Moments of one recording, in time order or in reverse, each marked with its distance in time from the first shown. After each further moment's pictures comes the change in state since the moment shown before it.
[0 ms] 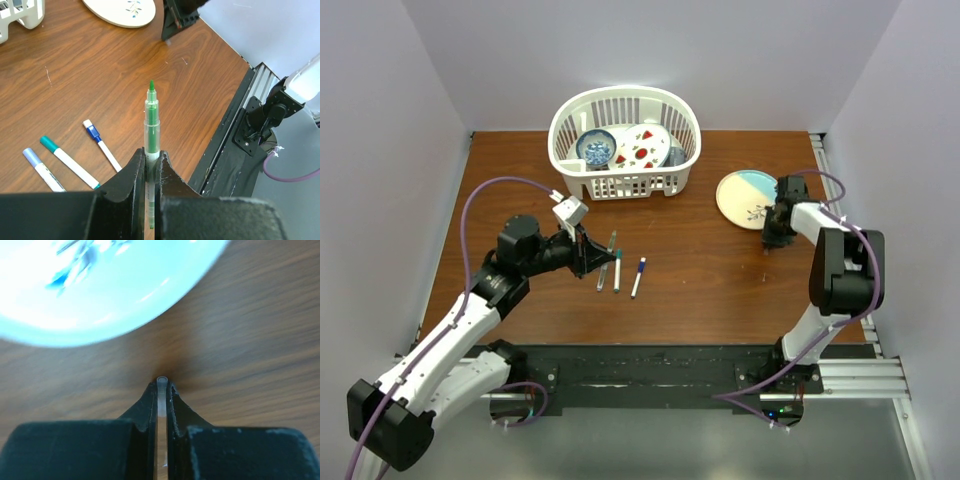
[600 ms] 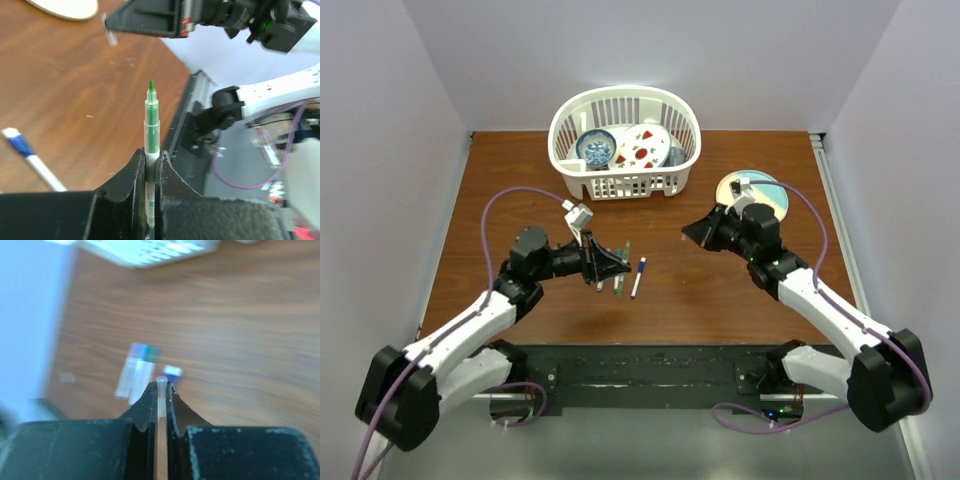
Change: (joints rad) left arm -0.006 0.106 -0.192 0.457 0.189 -0.292; right arm 0.476 -0.621 -0.374 0.521 -0.296 0.485
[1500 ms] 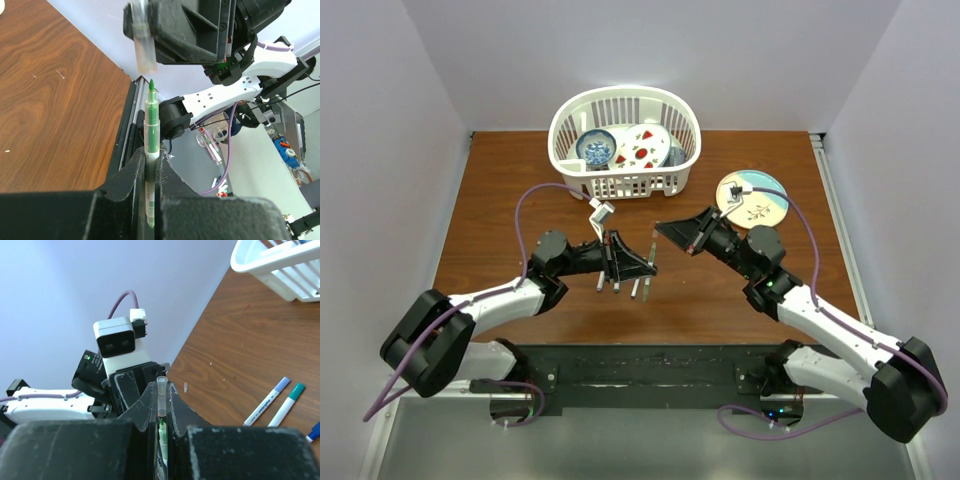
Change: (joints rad) left arm -0.138 0.330 -0.021 0.626 0.064 -0.364; right arm 0.224 -0.119 -0.110 0.507 -0.039 0.303
